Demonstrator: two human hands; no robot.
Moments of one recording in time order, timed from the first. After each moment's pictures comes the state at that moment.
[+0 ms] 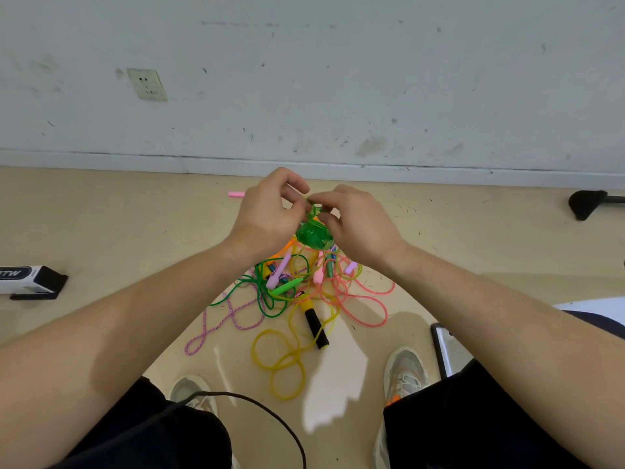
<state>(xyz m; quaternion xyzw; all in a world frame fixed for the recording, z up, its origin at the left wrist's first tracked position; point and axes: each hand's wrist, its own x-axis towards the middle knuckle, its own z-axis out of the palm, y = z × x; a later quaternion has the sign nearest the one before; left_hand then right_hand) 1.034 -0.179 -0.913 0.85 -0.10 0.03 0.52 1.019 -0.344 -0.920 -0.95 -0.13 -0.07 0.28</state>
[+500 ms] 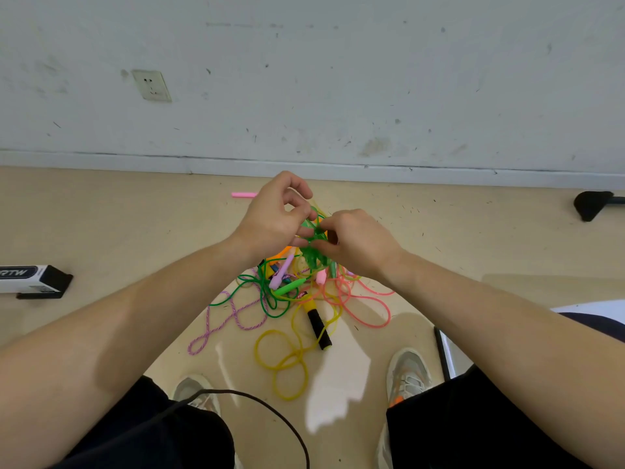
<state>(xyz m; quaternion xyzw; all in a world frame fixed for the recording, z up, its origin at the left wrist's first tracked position) 1.032 -0.176 -0.906 0.80 -0.08 -0.09 0.58 1.017 -0.343 -0.935 -0.97 -0.16 0.02 0.17</state>
